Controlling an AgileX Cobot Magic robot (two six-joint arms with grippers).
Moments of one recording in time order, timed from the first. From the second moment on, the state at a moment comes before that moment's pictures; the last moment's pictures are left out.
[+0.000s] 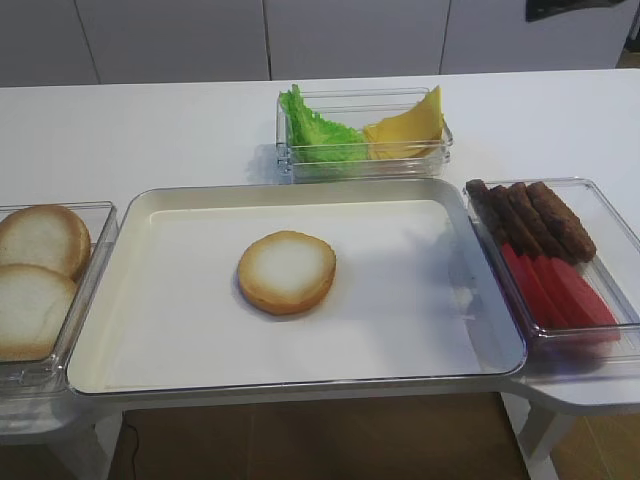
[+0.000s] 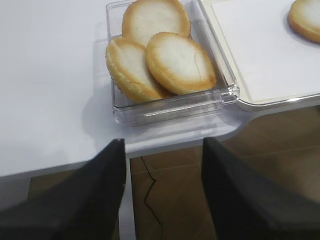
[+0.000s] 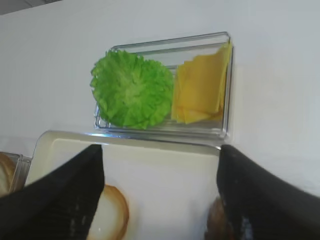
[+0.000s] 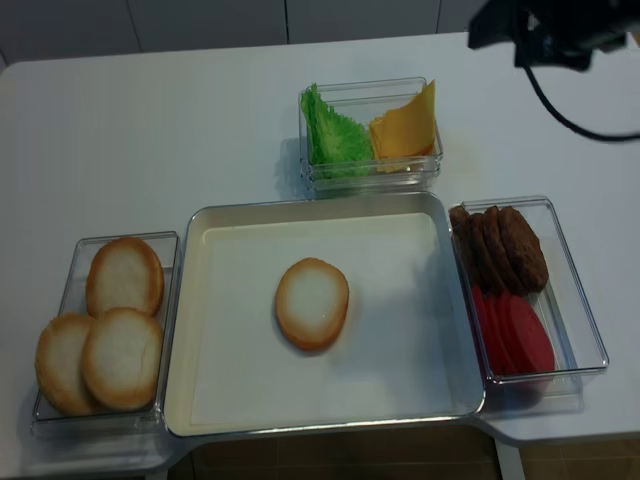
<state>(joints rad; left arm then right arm) 0.08 -0.02 -0.49 -0.09 1.19 0.13 0.07 1.60 -1.56 0.63 0.97 -0.21</state>
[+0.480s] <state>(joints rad) 0.08 -0.02 -0.49 -0.09 1.19 0.13 0.25 2.03 -1.93 0.66 0.96 -0.21</state>
